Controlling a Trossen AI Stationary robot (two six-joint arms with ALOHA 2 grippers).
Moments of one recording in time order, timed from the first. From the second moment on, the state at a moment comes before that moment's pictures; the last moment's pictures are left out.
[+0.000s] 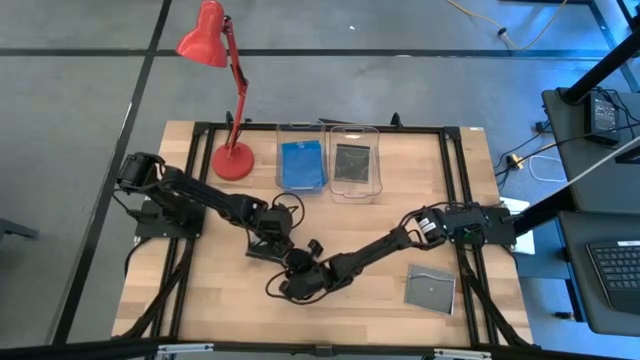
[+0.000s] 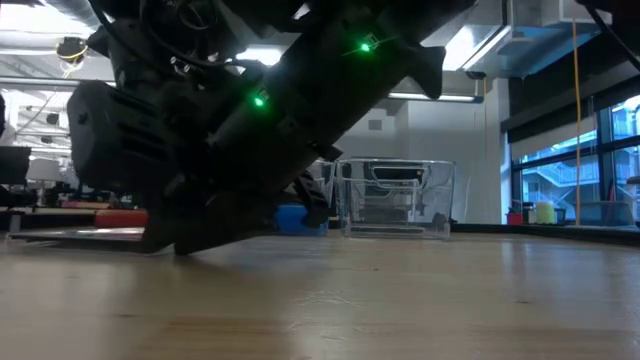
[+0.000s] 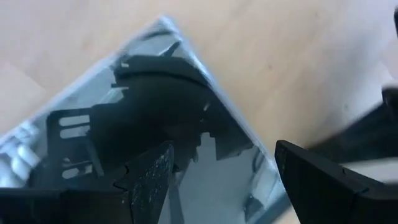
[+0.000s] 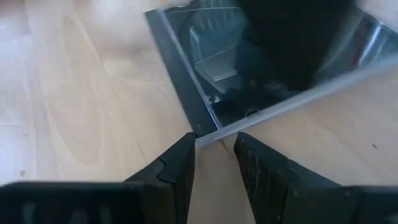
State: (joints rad) left arm -0.17 1.57 0.79 -0.39 -0.01 -0.97; right arm 0.38 2.47 1.73 -0.17 0.61 0.80
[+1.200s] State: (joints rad) left arm -0.39 1.28 0.79 -0.70 -0.11 -1.30; right arm 0.44 2.48 1.90 -0.43 0.66 0.58
